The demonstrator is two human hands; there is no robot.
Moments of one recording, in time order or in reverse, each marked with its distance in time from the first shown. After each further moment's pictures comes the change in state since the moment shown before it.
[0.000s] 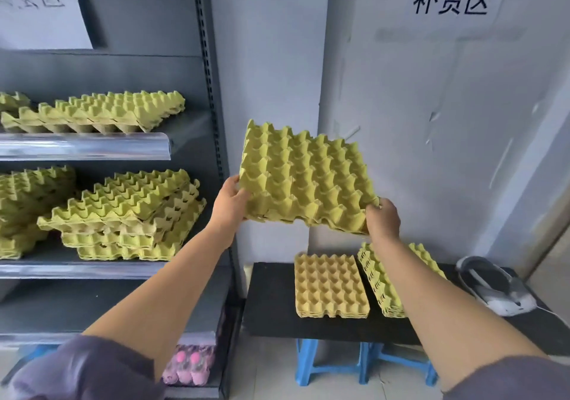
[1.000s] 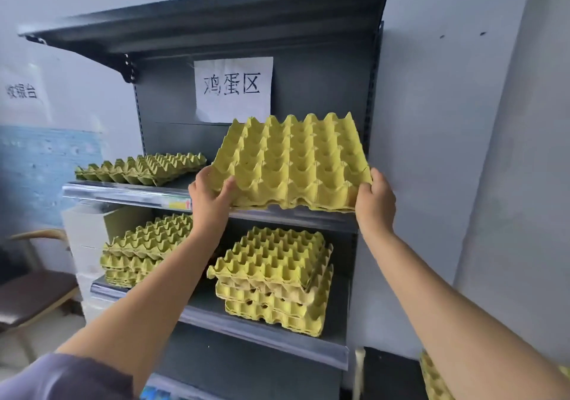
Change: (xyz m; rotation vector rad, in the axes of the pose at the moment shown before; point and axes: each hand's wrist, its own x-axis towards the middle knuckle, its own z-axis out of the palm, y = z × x) left_hand 0.093 0.037 -0.378 0.121 0.521 0.313; right_hand -0.179 -0.260 0.288 0.126 -0.107 -0.563
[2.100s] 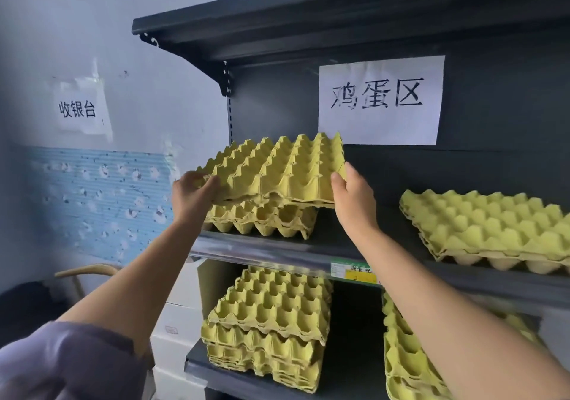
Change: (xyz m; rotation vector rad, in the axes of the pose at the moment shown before) left_hand 0.371 -0.167 -0.283 0.077 0.131 -0.044; right_hand -0.033 -0.205 0.442 -0.066 -0.177 -0.206
